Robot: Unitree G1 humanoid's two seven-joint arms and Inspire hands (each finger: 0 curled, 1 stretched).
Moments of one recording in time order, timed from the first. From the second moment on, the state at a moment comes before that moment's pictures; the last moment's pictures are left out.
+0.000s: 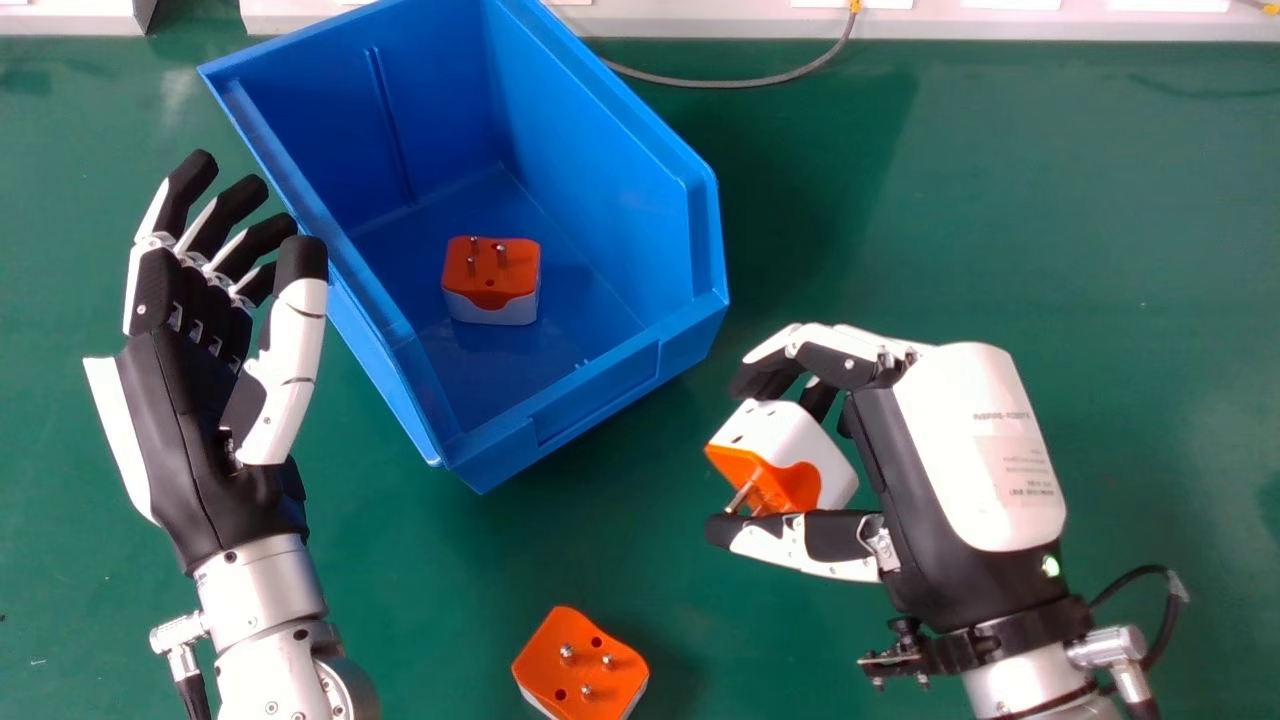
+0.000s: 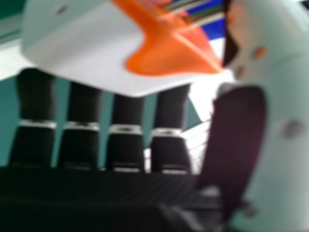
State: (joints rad) left arm -0.05 -0.03 0.24 0.39 -0.04 -0.77 0.16; right arm 0.22 -0.28 0.31 -0.17 -0.83 -0.29 -0.43
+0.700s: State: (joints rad) left arm -0.08 -0.02 0.24 0.43 -0.05 -0.78 0.17; right arm 0.13 -0.18 0.34 -0.15 -0.88 -0.35 -0.52
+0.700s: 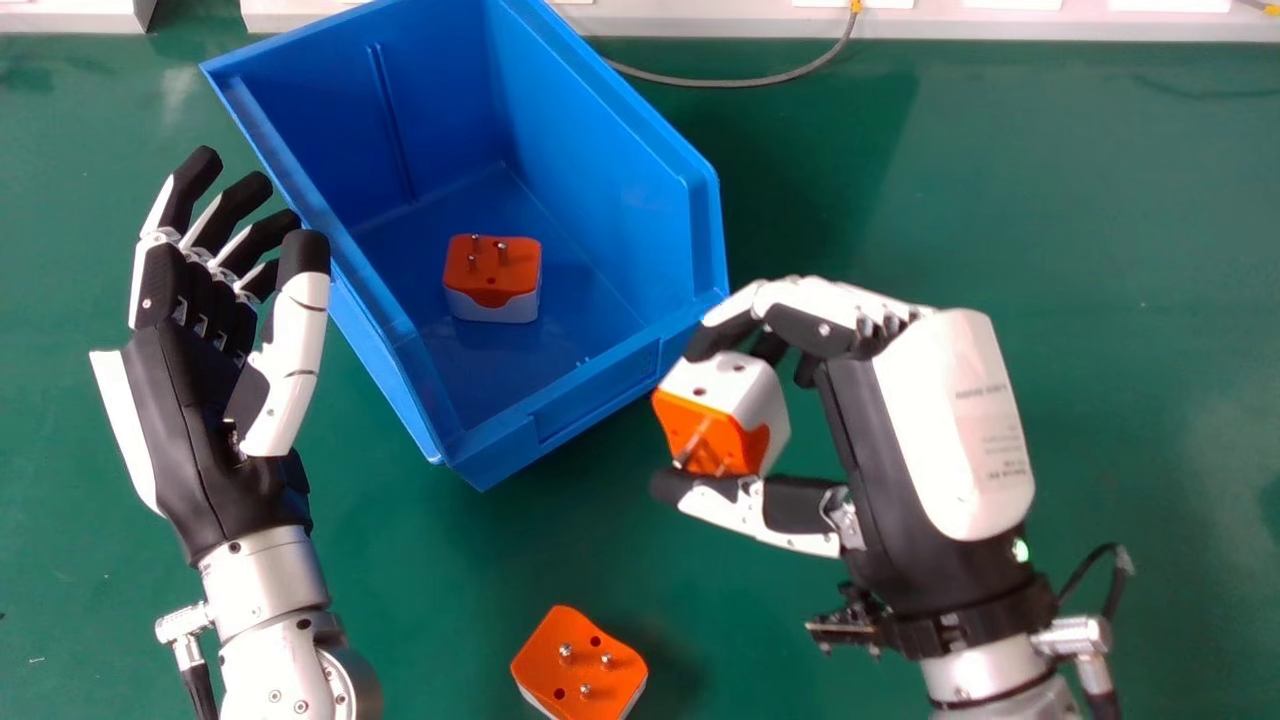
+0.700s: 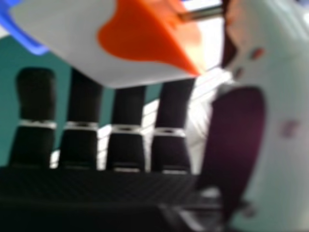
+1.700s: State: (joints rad) left arm -0.10 -0.02 0.25 0.45 -0.05 -0.81 0.18; right arm -0.53 -0.12 0.45 0.35 -0.90 -0.38 -0.45
